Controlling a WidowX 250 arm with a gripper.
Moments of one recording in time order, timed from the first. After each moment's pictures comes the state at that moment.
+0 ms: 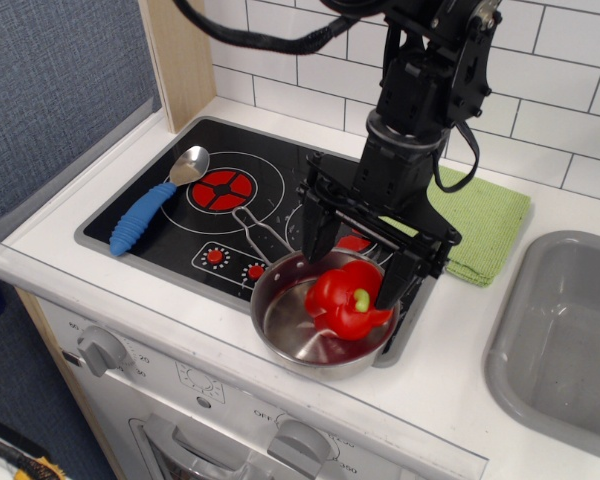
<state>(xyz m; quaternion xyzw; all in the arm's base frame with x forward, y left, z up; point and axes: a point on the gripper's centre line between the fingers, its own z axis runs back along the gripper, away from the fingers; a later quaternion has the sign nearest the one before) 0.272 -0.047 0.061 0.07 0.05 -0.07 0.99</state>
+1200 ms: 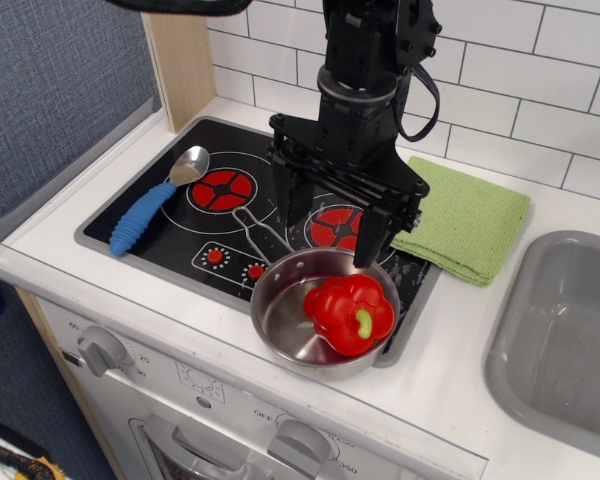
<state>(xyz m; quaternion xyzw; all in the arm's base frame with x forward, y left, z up) 0.277 -0.027 0.083 0.05 -0.01 -0.07 1.00</state>
